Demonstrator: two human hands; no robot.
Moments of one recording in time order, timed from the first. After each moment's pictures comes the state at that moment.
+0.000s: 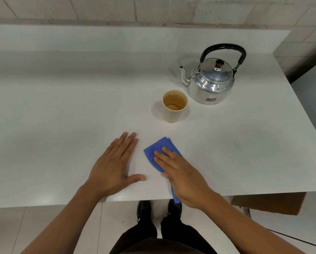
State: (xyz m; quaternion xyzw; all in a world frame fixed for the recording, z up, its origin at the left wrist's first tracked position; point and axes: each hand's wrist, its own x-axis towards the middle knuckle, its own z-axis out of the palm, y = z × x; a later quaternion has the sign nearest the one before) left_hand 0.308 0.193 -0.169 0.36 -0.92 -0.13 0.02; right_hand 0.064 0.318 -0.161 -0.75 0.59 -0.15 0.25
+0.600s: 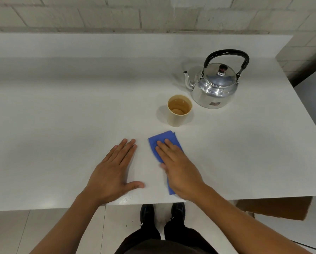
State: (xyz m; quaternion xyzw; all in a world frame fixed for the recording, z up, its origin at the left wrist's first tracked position) left_hand 0.329 0.196 -0.166 0.37 -0.92 -0.14 0.02; right_hand 0.083 0.282 -0.166 -0.73 0.65 -0.12 0.17
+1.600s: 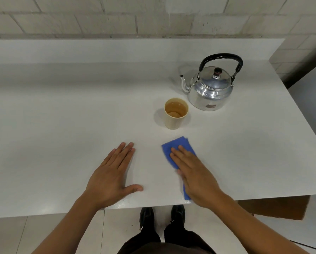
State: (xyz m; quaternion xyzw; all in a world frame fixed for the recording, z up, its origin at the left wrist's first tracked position) left_hand 0.328 0.197 -0.166 0.37 -0.92 -0.14 0.00; right_hand 0.039 0.318 -0.161 -0.71 0.66 -0.13 0.21
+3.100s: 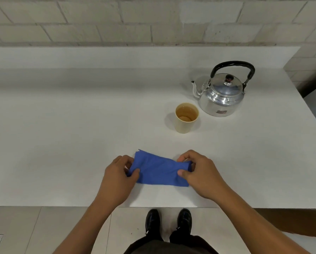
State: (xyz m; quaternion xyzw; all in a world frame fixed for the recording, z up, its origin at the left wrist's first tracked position) left_hand 0.312 0.222 -0.123 0.60 -0.71 -0.33 0.17; right_hand 0.062 0.293 -0.097 -0.47 0.73 -0.28 0.42
